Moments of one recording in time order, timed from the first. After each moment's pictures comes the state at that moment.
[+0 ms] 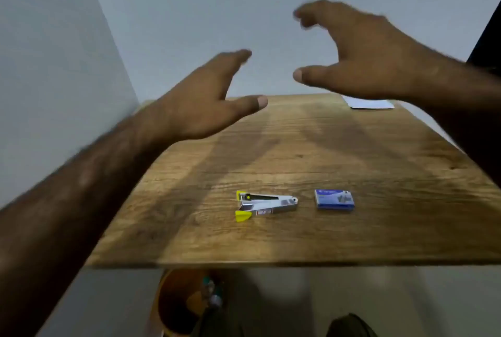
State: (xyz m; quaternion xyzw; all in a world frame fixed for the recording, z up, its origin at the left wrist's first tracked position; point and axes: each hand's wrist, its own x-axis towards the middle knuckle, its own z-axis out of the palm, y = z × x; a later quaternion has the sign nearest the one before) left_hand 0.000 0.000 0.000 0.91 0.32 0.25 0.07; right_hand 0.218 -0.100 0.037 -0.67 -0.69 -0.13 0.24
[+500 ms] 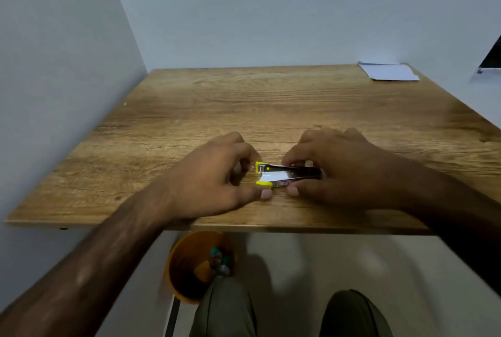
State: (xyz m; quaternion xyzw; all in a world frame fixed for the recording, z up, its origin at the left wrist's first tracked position) left_hand -0.051 -0.047 -0.104 0.93 0.31 0.12 0.15; right_hand 0.169 -0.129 -0.090 -0.64 -0.77 0.04 0.04
